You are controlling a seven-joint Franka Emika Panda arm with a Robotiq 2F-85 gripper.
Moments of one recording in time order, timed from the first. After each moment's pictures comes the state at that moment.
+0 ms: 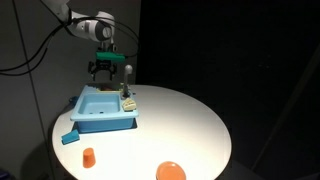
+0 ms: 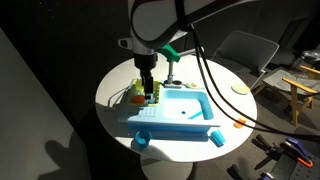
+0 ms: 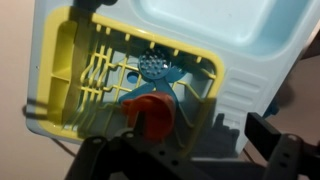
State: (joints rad) arm 0.17 0.63 0.24 -1.46 -0.07 2.06 -0.75
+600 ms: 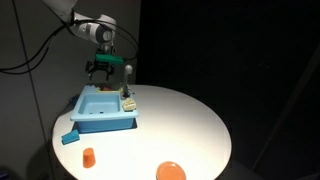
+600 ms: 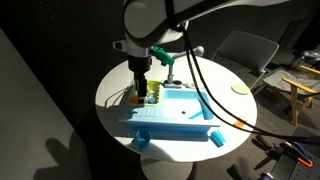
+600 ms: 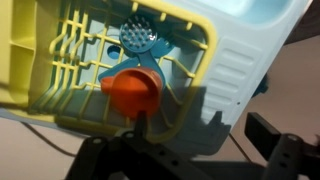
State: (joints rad) arm 0.17 0.70 0.26 -1.38 0.01 2.03 -0.79
